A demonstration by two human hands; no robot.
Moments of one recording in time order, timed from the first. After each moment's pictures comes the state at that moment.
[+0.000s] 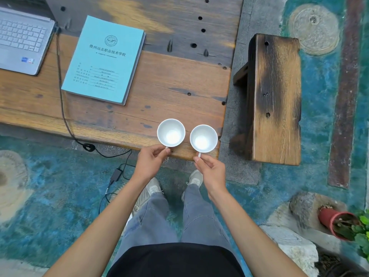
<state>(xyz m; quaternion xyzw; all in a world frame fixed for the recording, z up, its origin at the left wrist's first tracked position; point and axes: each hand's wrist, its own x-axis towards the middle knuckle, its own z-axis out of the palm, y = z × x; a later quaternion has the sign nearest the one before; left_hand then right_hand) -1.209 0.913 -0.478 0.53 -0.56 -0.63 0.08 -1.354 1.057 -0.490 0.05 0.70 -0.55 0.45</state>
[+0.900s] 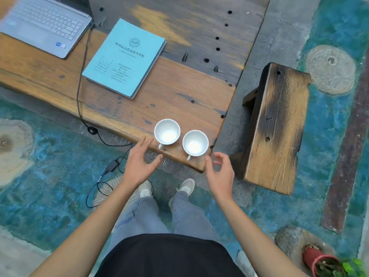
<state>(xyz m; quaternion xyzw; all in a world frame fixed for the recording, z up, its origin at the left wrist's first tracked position) -1.202 0.962 -0.456 0.59 -0.69 -0.40 0.09 -1.420 1.087 -0.454 -0.23 0.83 -0.41 0.31</state>
